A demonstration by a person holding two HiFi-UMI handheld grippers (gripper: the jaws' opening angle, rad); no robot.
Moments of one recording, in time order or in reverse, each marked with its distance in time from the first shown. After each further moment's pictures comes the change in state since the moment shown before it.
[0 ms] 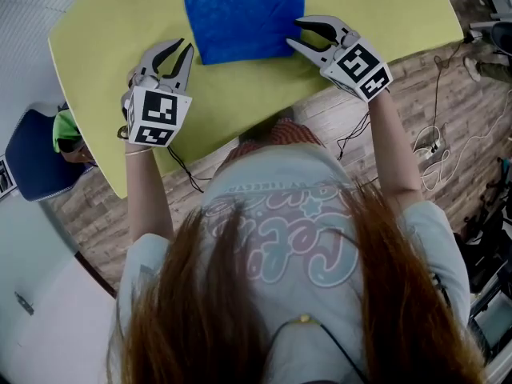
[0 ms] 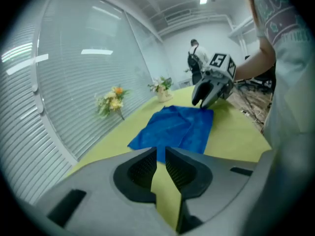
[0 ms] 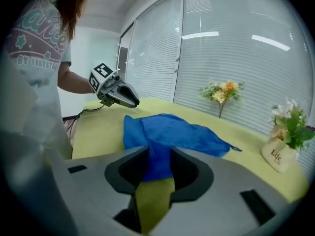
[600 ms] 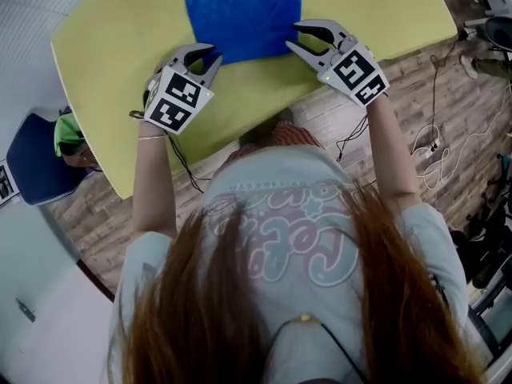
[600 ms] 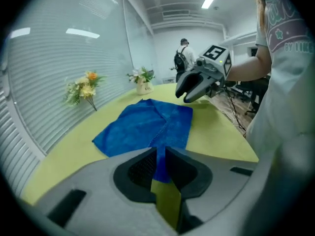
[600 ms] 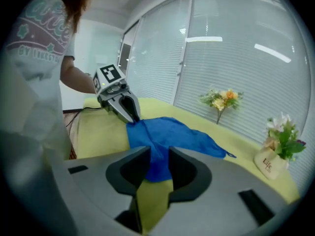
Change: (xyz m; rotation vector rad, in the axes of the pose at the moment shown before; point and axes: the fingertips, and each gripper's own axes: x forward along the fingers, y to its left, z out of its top) left arm 0.029 -0.060 0.002 -0.026 0.044 -0.284; right arm -0.011 0.014 0.009 -0.053 0.010 -0.053
